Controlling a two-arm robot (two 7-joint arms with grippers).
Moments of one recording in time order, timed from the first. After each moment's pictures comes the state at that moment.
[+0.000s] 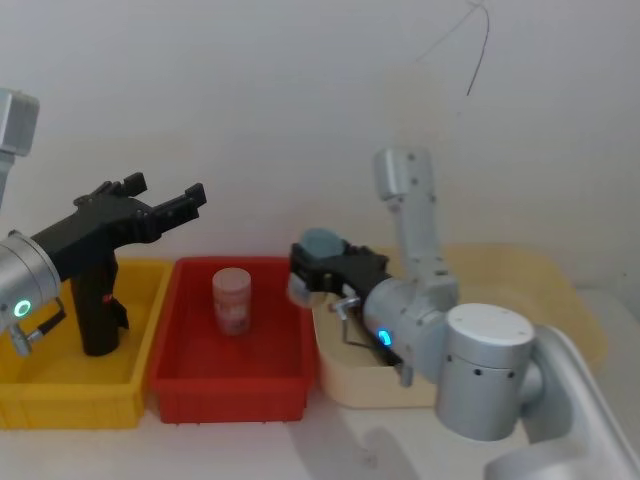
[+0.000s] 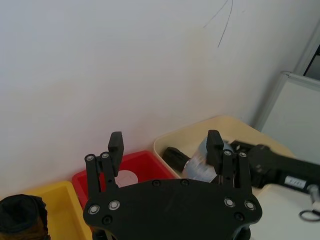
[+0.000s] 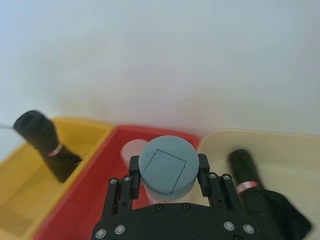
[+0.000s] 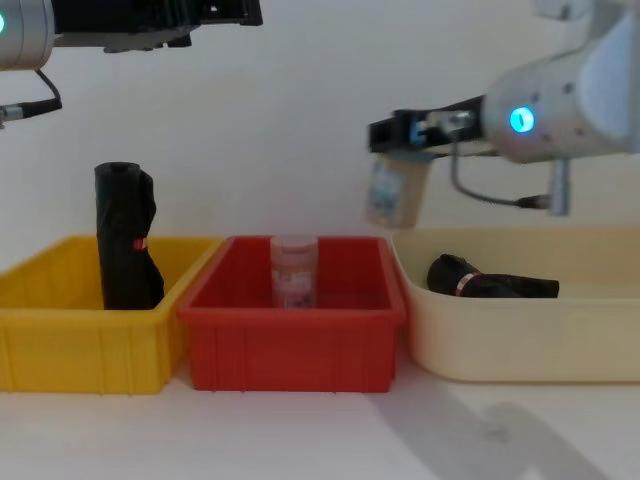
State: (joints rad) left arm -0.52 0.37 0.26 -1.62 -0.66 0.41 -0.34; right arm 0.46 -0.08 -0.25 -1.53 0.13 0.60 0.06
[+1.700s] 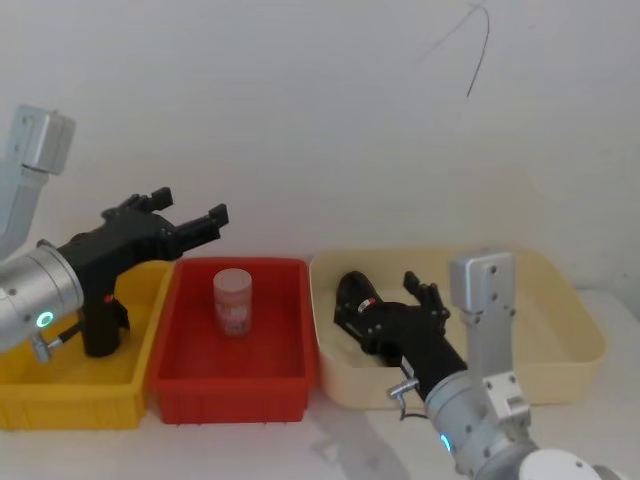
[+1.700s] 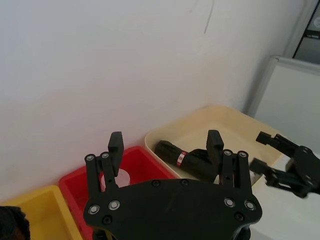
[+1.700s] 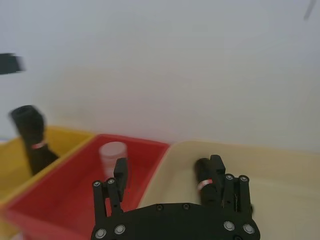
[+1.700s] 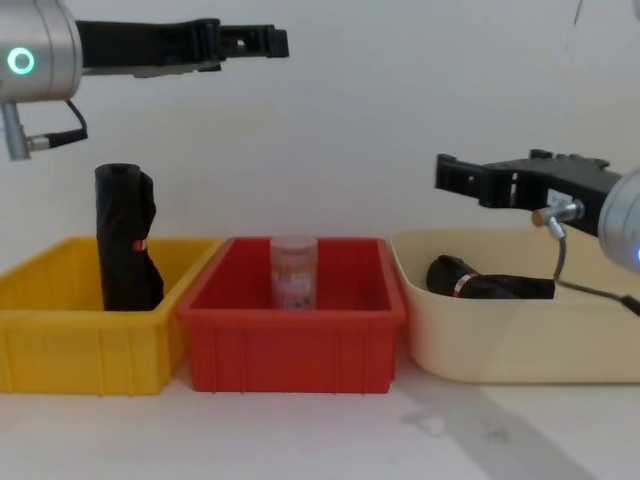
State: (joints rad) left arm -0.56 0.38 0.33 -1.53 -0.63 0.35 -0.42; right arm 0.17 0.03 -0.22 -1.66 0.06 0.14 0.12
